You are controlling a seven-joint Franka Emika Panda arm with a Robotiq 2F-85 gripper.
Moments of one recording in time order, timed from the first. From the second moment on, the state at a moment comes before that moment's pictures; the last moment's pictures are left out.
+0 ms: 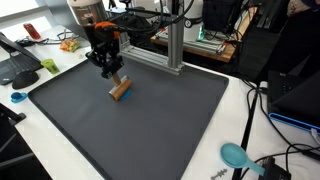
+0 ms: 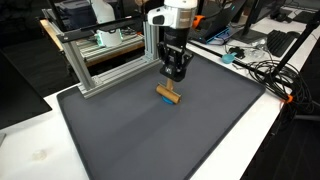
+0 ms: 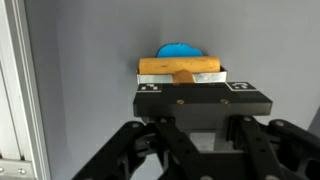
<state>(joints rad) 0.05 0.44 -0.13 -1.81 0.01 2.25 1.38</state>
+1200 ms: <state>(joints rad) 0.07 0.46 -0.19 -1.81 -0.15 2.32 1.55</state>
